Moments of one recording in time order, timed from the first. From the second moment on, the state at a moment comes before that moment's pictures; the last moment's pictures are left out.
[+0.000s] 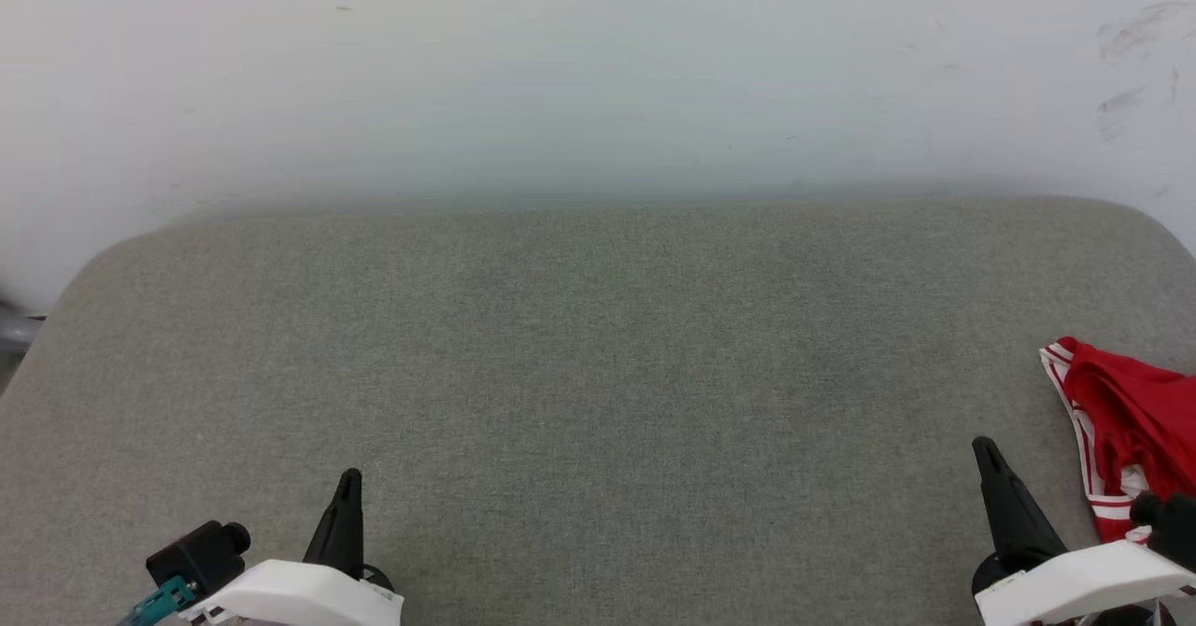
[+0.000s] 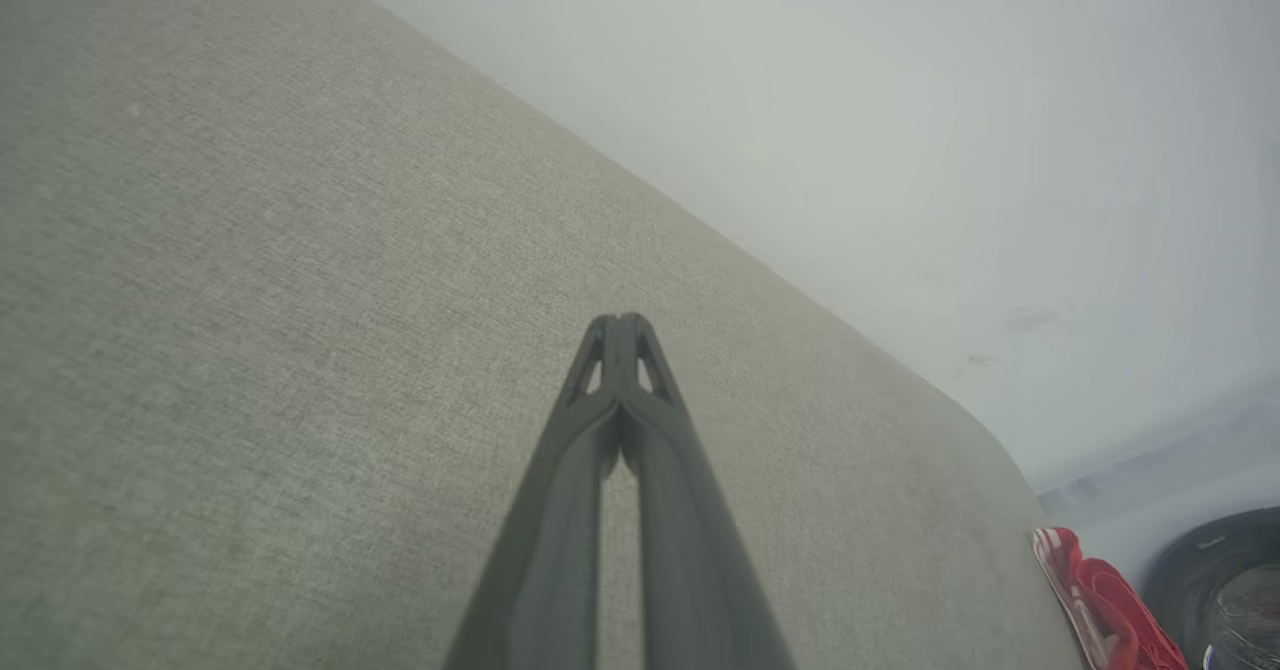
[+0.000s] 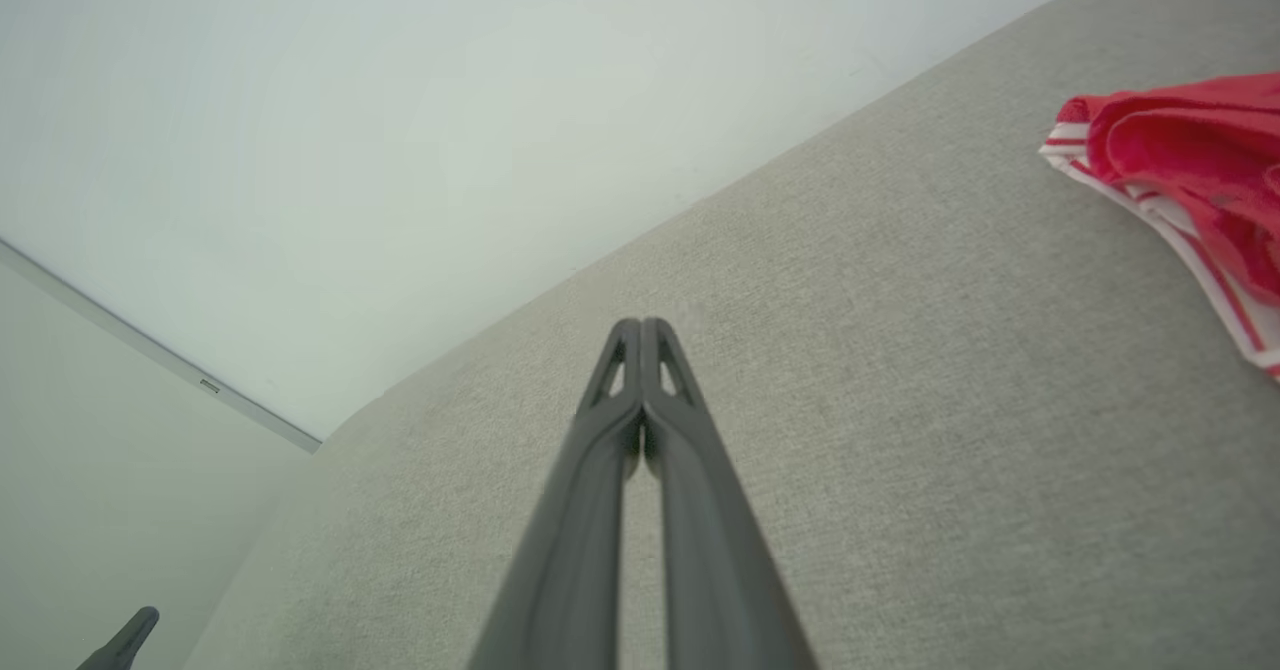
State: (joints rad) left arm 0.02 0.12 -0.06 0.21 -0.75 -0.01 -0.12; right arm 0.07 -0.05 -0.09 0.05 0.66 0.13 0.05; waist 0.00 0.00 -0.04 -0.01
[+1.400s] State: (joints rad) left arm -0.05 0.08 0.04 0.23 -1.22 -0.08 0.01; right arm -0.02 -0.05 -0.10 0.16 1.17 0.13 0.08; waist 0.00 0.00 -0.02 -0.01
